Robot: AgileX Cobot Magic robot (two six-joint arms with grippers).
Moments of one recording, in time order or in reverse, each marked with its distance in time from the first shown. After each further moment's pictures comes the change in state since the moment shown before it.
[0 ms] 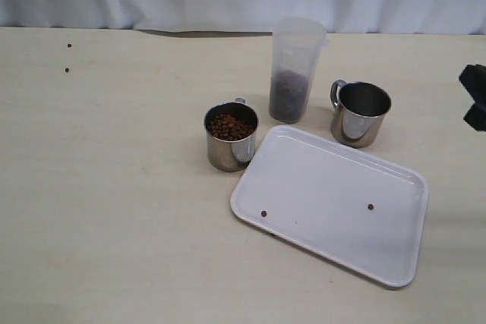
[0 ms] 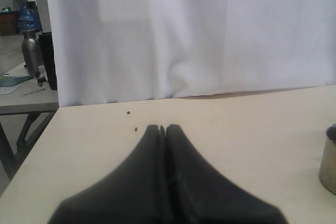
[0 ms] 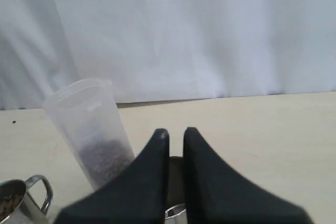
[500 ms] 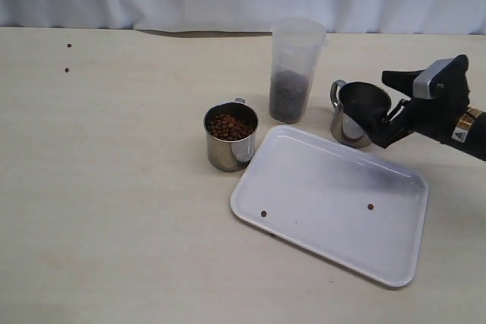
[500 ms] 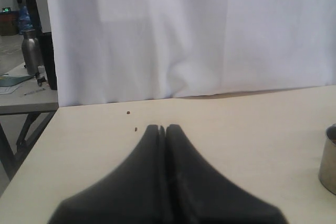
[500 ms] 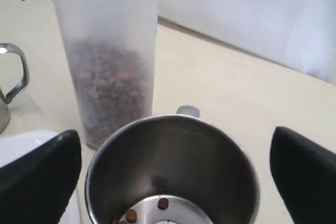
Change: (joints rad) left arm 0.000 0.000 0.000 0.000 0.000 0.000; right arm 0.219 0.615 -0.482 -0.157 0.023 -0.386
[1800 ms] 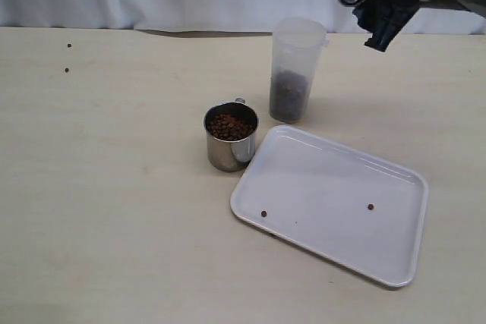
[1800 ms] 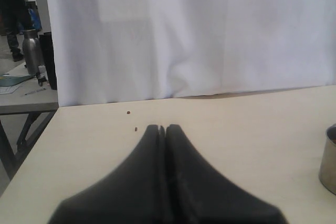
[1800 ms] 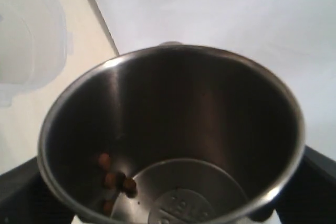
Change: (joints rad) left arm 0.000 0.000 0.000 0.000 0.000 0.000; right arm 0.415 -0.434 -0.372 -0.010 1.160 -0.286
